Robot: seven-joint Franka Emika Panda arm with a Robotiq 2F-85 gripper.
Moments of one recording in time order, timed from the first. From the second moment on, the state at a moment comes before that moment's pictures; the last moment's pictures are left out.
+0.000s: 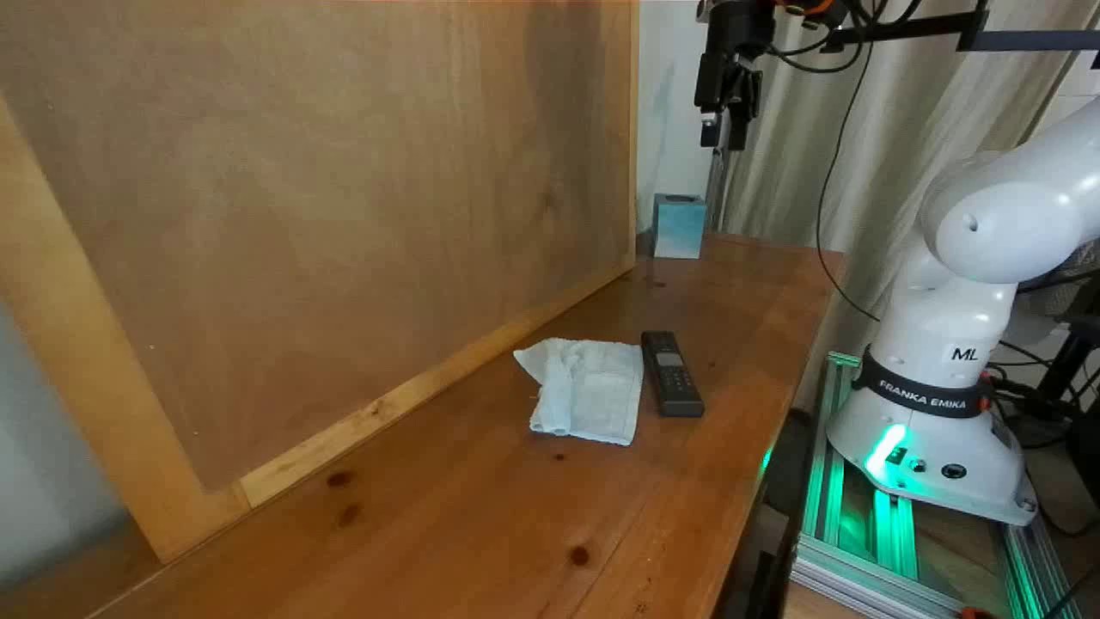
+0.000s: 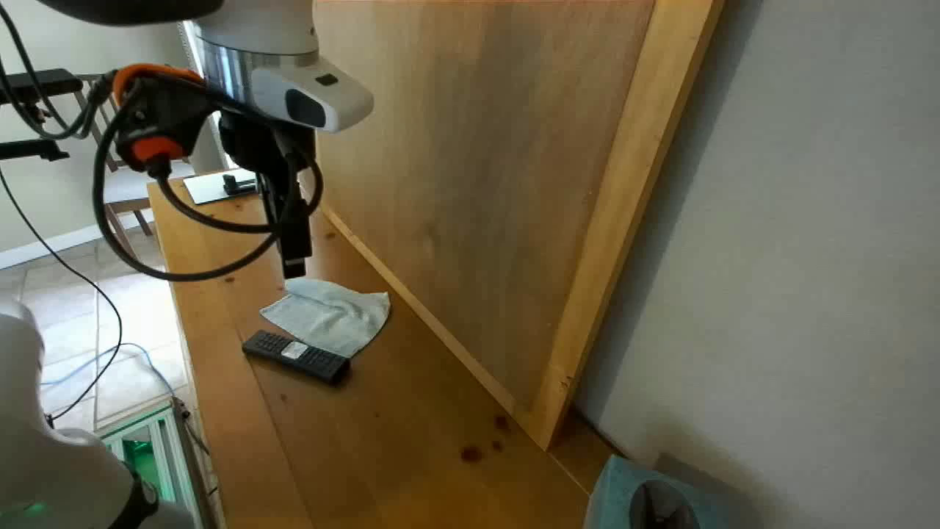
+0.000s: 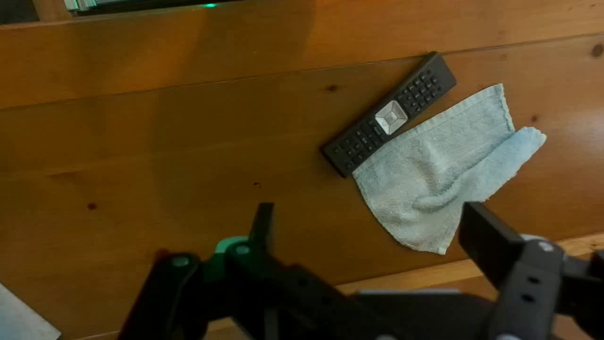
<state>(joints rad) -0.05 -0.80 -0.08 -2.48 0.08 1.60 0.08</state>
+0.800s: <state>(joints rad) -0.05 -0.80 -0.08 -2.48 0.08 1.60 0.08</state>
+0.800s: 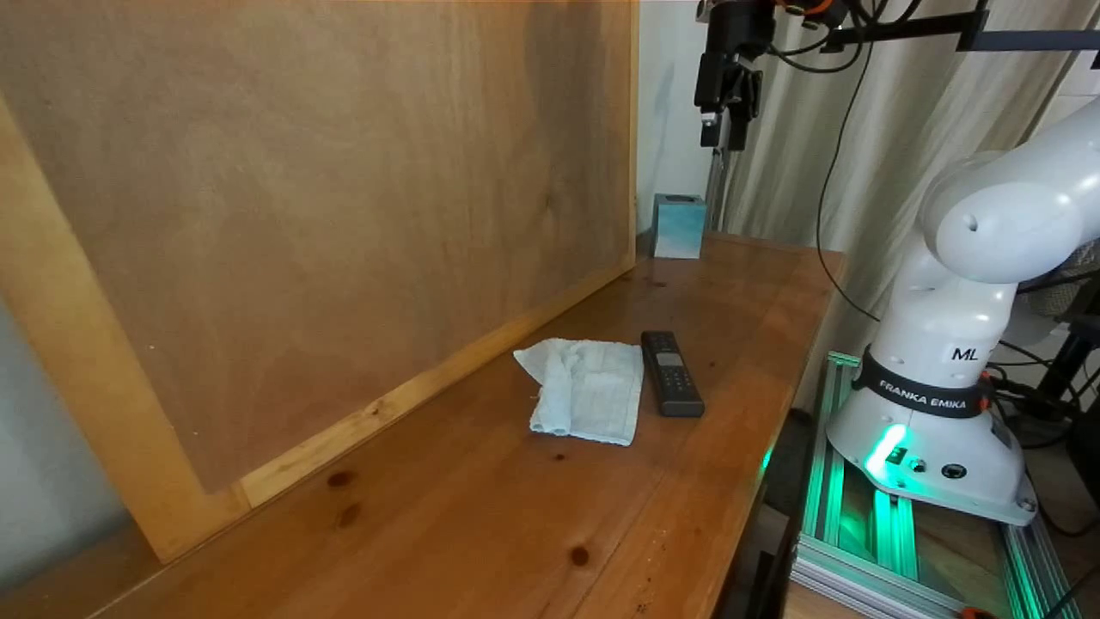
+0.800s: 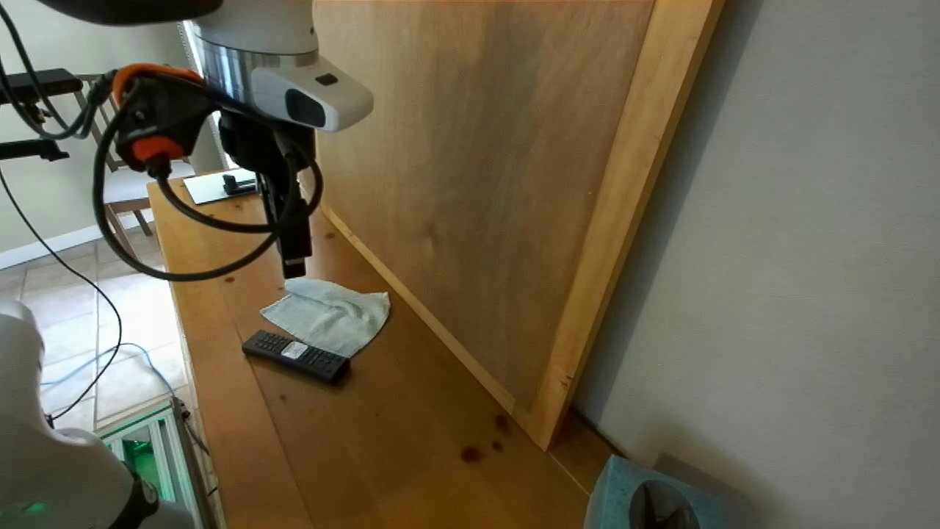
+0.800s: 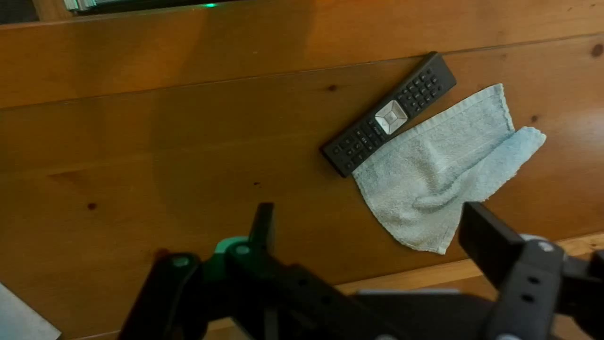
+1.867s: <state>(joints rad) 0.25 -0.73 0.38 -2.63 0.20 1.94 0.14</state>
